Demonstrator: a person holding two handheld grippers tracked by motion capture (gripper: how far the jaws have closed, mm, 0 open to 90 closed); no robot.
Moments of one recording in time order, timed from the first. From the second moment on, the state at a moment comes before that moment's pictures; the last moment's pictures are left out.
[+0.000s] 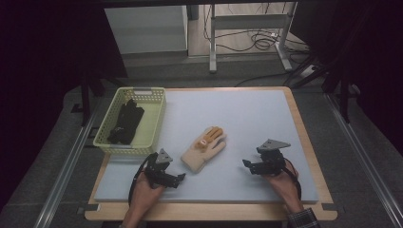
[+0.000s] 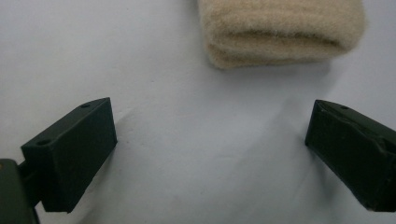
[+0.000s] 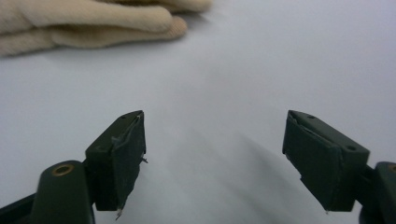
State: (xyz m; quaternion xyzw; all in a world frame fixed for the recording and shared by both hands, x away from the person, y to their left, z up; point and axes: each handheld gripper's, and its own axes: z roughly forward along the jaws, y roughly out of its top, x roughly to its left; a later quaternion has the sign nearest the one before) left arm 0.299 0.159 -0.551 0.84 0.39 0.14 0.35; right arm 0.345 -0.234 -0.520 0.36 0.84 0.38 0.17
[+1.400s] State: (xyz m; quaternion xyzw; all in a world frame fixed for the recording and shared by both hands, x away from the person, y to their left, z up) left arm 0.314 0.130 -0.519 0.85 0.36 0.12 0.36; right arm 0.343 -0.253 -0.533 0.38 0.84 0.35 0.19
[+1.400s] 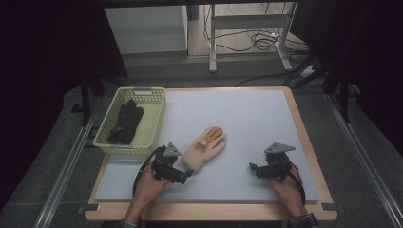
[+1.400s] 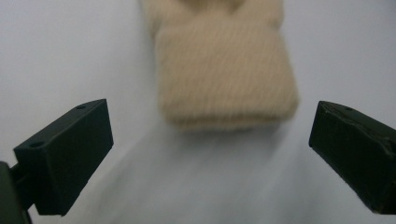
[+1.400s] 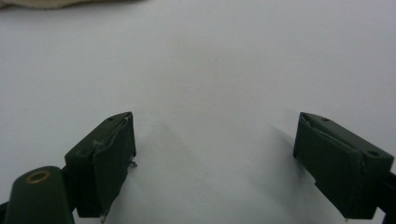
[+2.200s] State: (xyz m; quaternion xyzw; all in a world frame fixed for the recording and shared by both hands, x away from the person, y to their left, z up) left arm 0.388 0.051 -0.530 0.89 0.36 0.09 0.27; right arm 0.343 -0.253 -0.533 0.38 0.84 0.35 0.19
